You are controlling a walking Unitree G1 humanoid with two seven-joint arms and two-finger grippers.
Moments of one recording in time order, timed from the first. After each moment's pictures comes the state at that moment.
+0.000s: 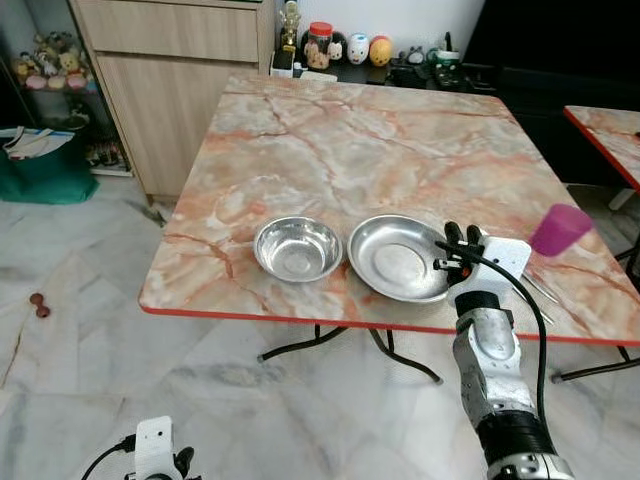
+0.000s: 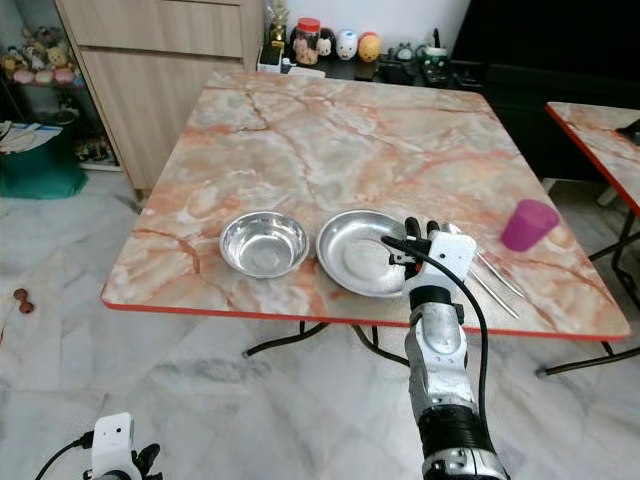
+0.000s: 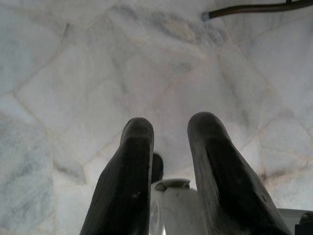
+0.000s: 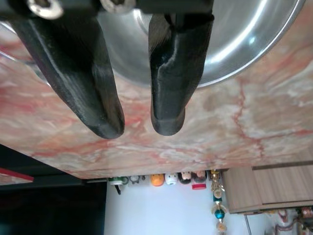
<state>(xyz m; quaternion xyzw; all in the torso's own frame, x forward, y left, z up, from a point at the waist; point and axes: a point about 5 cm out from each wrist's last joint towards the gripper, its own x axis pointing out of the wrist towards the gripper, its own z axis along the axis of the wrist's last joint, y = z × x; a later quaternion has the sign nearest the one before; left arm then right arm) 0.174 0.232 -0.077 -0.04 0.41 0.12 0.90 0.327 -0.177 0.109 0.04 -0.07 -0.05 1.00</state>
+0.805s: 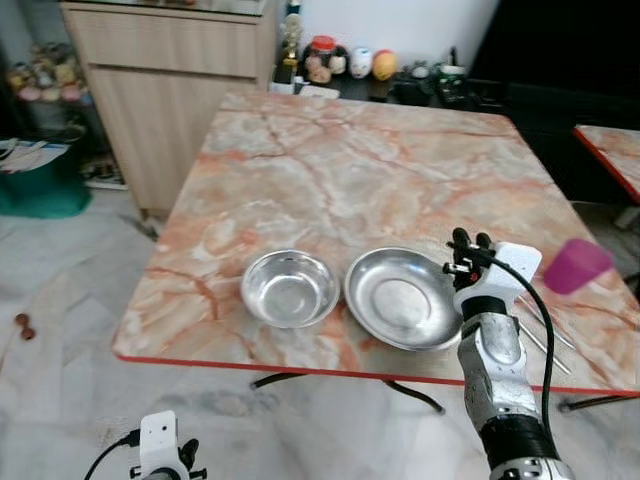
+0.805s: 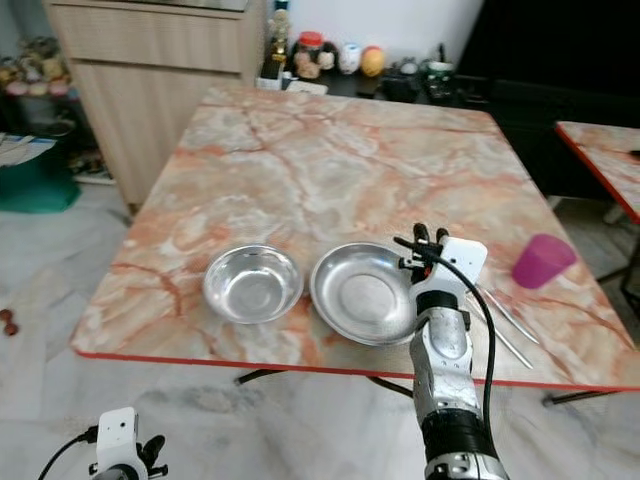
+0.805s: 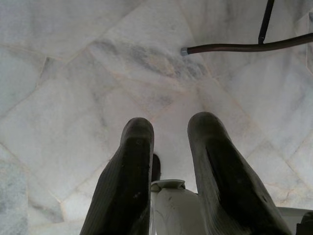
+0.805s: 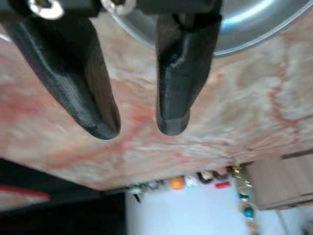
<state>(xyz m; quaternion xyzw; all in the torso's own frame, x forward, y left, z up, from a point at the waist) 0.183 0.224 -0.074 -0.05 0.39 0.11 0.91 0.316 -0.194 0.095 0.10 -0.04 -0.09 0.99</state>
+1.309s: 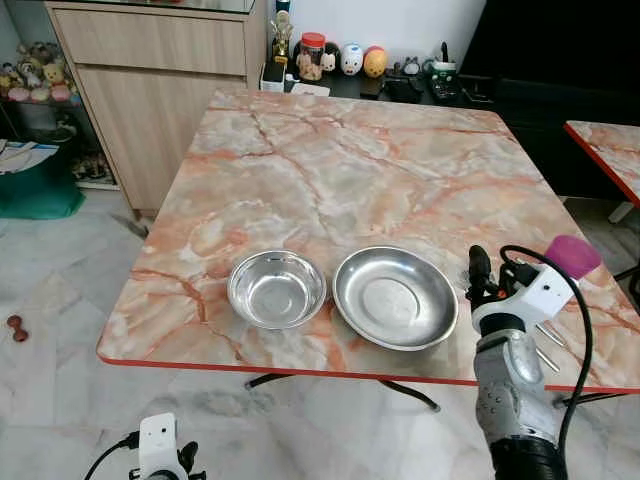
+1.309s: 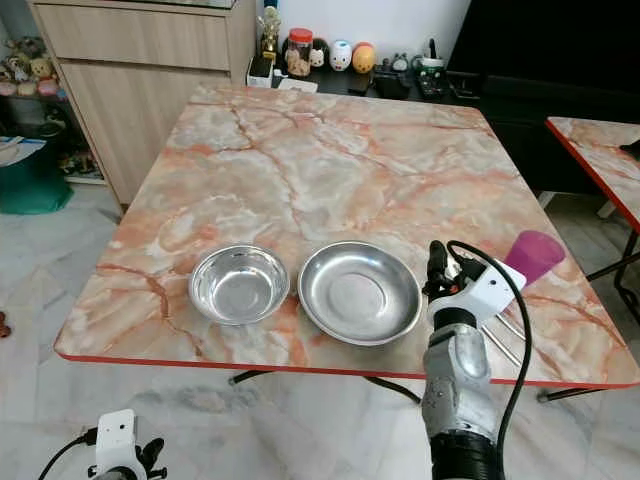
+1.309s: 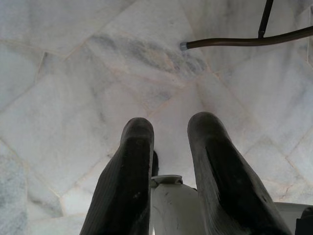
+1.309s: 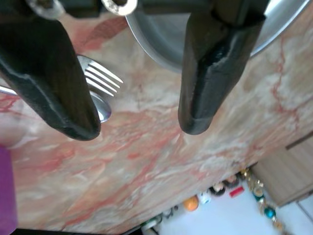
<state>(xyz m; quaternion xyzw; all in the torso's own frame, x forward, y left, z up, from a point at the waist) 0.179 0.225 -0.076 -0.05 0.40 0.11 0.91 0.303 -0.211 0.088 0.22 0.01 -0.10 0.97</state>
